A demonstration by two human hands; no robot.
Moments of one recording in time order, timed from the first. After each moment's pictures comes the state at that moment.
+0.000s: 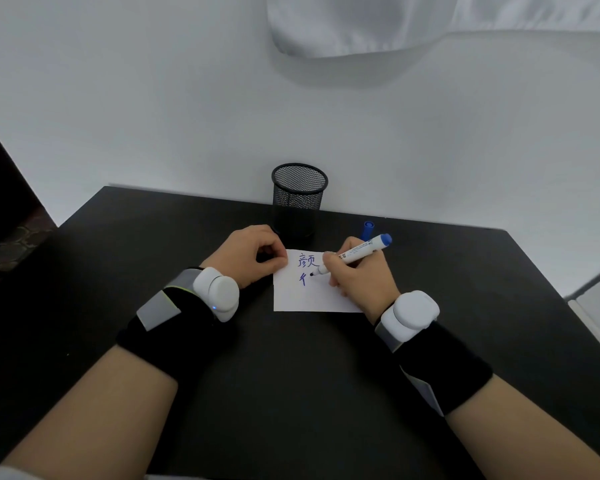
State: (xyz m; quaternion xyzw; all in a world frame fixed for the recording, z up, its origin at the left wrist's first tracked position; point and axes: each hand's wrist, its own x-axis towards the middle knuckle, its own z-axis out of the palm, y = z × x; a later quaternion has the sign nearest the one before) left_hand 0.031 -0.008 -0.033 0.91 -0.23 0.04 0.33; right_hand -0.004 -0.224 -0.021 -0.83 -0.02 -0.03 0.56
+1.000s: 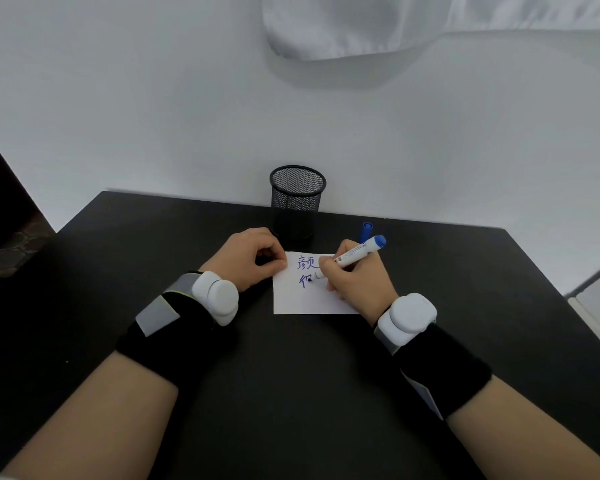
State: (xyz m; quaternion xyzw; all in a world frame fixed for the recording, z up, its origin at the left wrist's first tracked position) left_hand 0.030 -0.007 -0.031 0.92 -0.22 0.03 0.33; right_hand -0.006 -0.221 -0.019 -0.85 -0.04 -0.03 0.53
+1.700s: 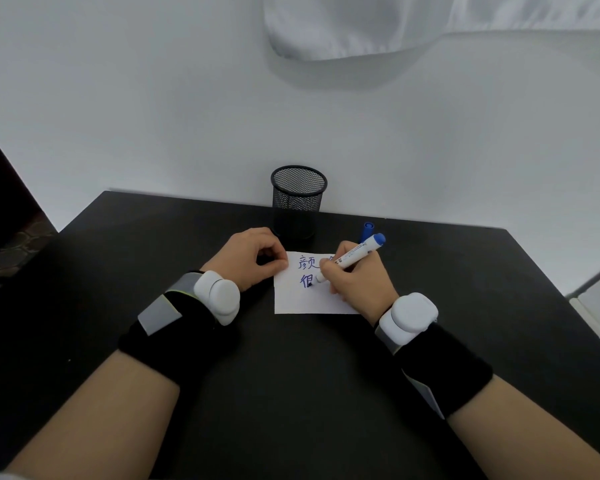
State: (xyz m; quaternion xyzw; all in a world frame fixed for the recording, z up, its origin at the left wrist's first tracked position) left_hand 0.029 -0.008 -0.031 0.91 -0.23 0.04 0.34; right_hand -0.006 -0.220 -0.019 -0.85 -0.05 -0.03 0.52
